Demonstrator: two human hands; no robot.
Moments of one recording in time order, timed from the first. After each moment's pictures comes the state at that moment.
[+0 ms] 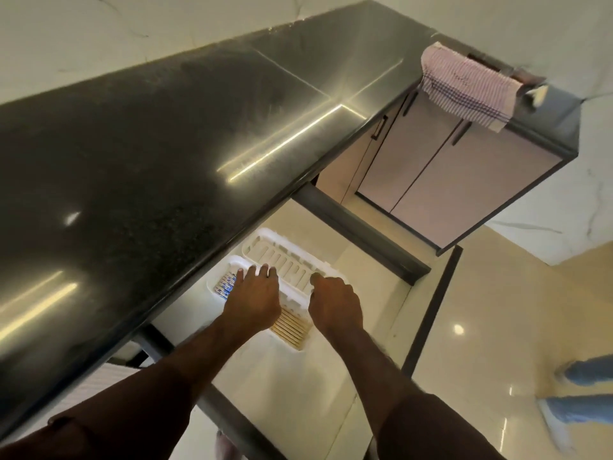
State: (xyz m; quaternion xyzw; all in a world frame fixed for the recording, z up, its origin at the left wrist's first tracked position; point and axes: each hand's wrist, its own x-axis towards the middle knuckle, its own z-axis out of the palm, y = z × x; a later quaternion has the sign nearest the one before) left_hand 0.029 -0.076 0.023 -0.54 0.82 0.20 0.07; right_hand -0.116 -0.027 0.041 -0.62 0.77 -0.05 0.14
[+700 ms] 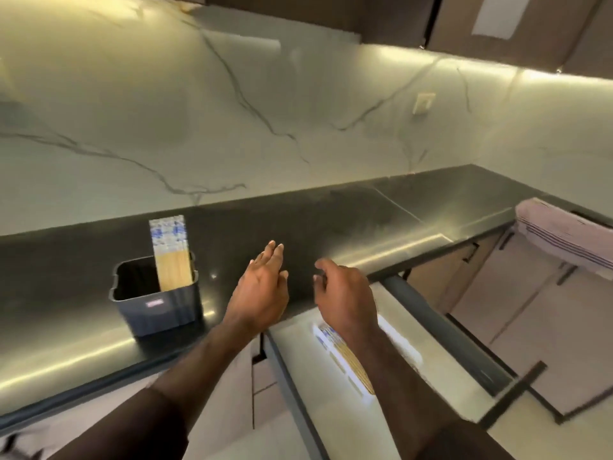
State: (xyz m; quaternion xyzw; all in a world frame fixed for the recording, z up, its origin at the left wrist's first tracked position) left_hand 0.191 0.088 0.227 -0.66 0.66 0.12 -0.34; right_hand 0.039 0.064 0.237 -0.79 0.55 -0.28 0.02
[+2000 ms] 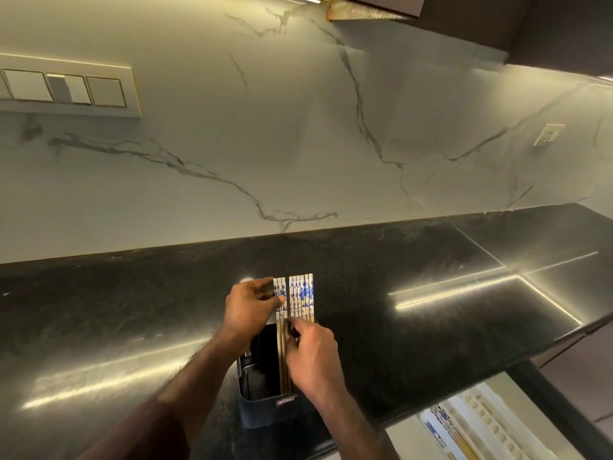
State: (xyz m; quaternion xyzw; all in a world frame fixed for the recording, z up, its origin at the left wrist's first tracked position) left_hand 0.496 -0.006 0.174 -0.67 0.37 0.35 -0.54; right_hand 0.355 0.005 0.171 -0.79 0.52 -0.21 0.25
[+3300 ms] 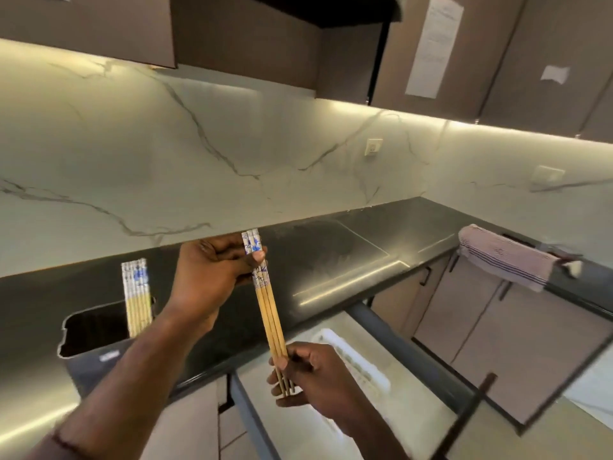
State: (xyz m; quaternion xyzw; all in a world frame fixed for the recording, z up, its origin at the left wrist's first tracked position) left_hand 0.200 0.112 0.337 -0.43 0.47 0.40 -0.66; right_hand 0.012 0.128 0.233 -0.63 0.46 -0.29 0.55
